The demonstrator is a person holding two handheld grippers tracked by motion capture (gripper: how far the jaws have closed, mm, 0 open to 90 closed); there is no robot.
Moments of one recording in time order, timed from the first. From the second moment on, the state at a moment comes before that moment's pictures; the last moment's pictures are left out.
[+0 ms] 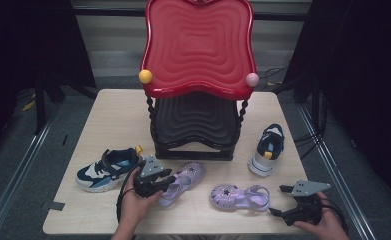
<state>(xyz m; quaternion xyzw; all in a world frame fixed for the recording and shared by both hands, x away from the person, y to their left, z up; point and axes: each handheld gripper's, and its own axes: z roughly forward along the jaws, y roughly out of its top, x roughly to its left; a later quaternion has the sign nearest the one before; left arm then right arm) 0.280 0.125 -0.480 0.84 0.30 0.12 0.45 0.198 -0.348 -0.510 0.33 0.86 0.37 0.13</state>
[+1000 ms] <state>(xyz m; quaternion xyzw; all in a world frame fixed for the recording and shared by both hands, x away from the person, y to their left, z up) 0.276 0.135 -0.479 0.83 0.31 0.13 0.44 0.198 -0.348 -0.510 0.33 0.86 0.37 0.13</state>
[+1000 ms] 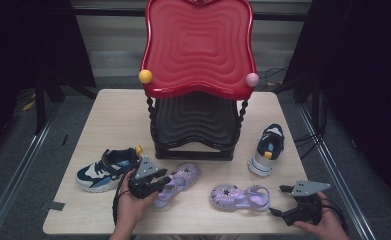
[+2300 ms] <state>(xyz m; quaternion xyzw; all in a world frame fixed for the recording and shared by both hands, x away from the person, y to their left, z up) 0.280 0.135 -0.477 0.83 0.35 0.10 0.43 0.198 -0.348 -0.510 0.33 0.86 0.37 0.13</state>
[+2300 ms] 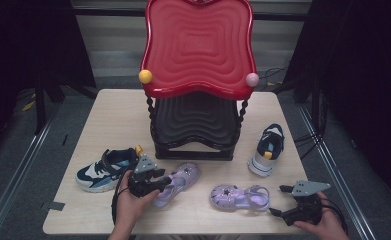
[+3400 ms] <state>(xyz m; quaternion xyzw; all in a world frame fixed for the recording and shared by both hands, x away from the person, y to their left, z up) 0.264 0.139 -0.467 0.83 0.30 0.18 0.43 0.198 -0.348 -0.510 0.33 0.86 0.37 0.13</state>
